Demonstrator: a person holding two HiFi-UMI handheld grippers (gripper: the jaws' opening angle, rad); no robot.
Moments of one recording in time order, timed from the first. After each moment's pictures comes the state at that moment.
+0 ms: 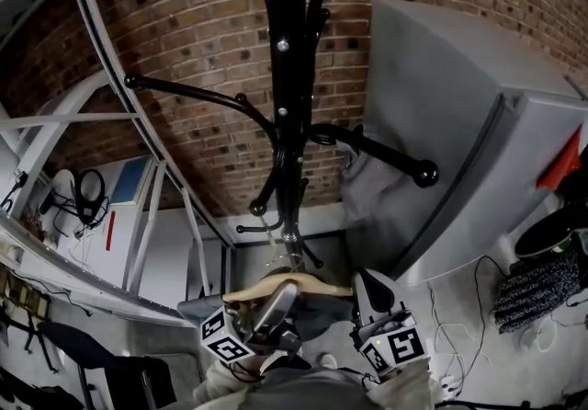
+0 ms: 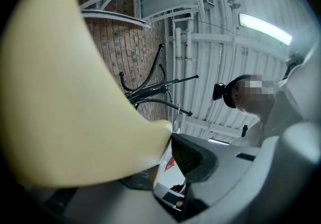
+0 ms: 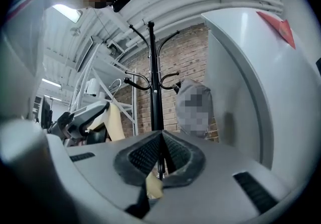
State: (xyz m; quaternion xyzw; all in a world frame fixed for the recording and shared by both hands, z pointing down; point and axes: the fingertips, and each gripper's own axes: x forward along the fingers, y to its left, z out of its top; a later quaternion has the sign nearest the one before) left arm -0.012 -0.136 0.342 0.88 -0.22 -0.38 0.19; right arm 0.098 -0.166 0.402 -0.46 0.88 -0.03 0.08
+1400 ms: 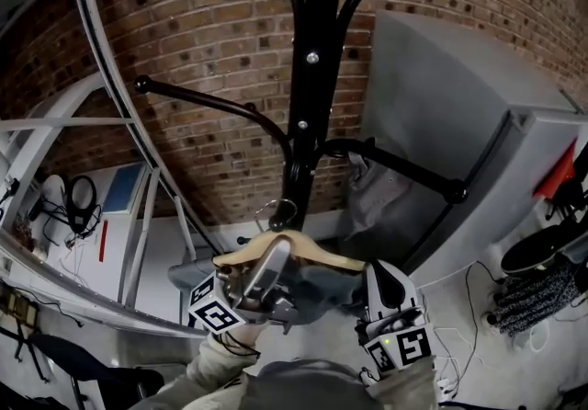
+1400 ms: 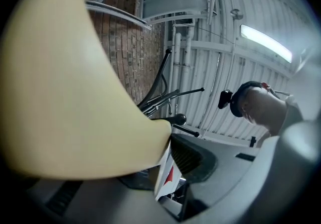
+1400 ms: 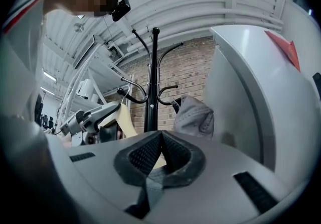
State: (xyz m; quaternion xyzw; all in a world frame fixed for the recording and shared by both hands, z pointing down) left arm -0.045 -0.199 0.284 0.88 -0.17 -0.41 0.17; right arm 0.093 -0.187 0.356 -0.51 0.86 0.03 0.10
